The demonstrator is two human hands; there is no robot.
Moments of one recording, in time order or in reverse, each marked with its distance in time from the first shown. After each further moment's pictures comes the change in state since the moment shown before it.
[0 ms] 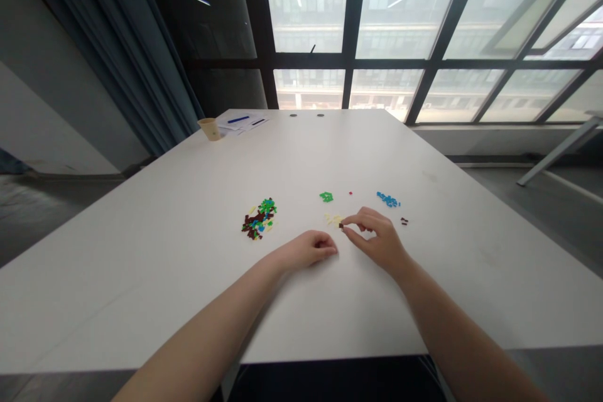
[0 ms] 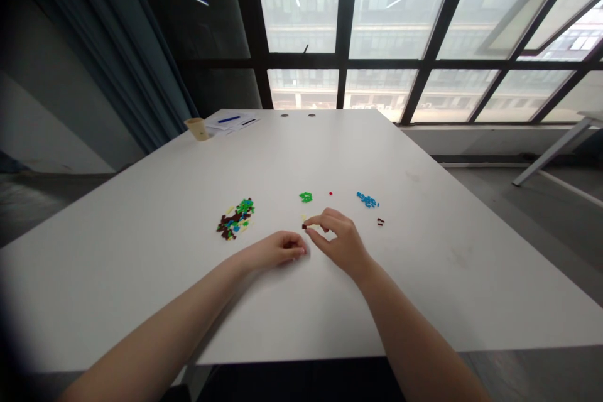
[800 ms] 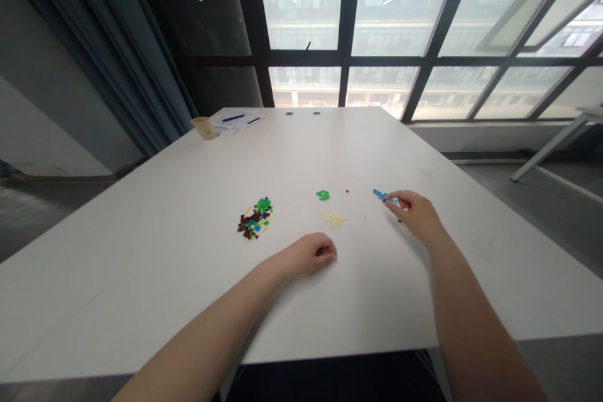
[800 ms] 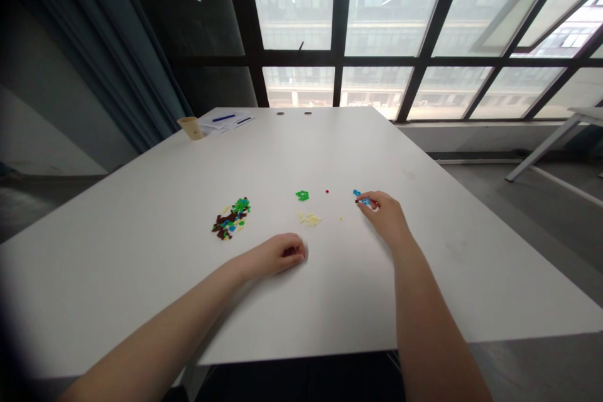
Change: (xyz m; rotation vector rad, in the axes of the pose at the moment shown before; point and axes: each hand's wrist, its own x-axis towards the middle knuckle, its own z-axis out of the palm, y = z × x) left_hand -0.005 0.009 0.008 0.501 0.040 0.180; right_hand -0.002 0.072 -0.068 -0.350 0.019 0.470
